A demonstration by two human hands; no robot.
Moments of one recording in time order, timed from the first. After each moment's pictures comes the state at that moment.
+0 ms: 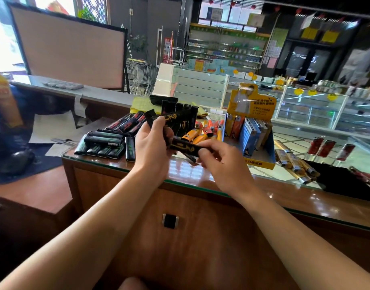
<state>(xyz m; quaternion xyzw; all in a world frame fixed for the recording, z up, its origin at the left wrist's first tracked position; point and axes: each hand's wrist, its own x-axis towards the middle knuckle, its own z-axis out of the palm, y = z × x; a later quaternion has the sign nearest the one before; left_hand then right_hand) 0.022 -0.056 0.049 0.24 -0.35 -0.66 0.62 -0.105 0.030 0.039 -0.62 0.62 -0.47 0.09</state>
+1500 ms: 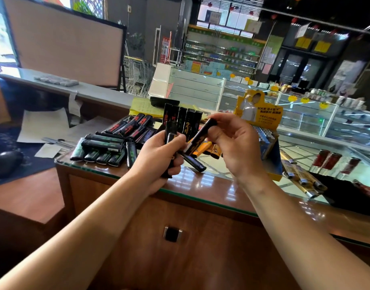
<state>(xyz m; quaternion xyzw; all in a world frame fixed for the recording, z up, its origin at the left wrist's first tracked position) 0.040 -0.076 0.039 0.20 -0.49 -0.72 0.45 -0.108 -0.014 0.070 -0.59 0.48 -0.64 0.10</state>
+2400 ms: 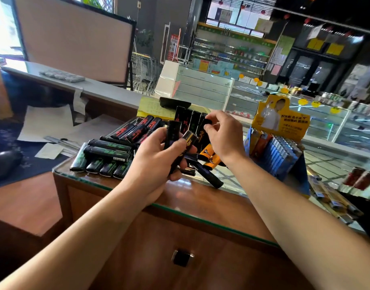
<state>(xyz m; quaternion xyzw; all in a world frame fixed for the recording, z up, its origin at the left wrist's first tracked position) 0.053 -0.105 0.037 0.20 -0.51 -0.68 0.49 -0.145 -0.146 0.052 -0.59 0.65 -0.44 -0.16</state>
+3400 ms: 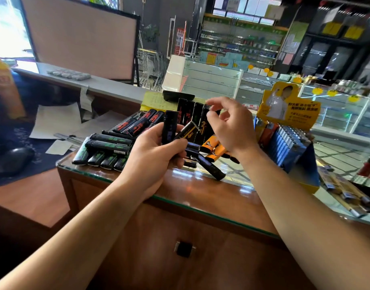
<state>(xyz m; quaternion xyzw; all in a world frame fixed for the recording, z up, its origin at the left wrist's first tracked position) 0.053 -0.106 0.030 0.22 -0.52 -0.63 0.53 -0.135 -0.115 0.068 -0.63 0.60 -0.49 -0.08</state>
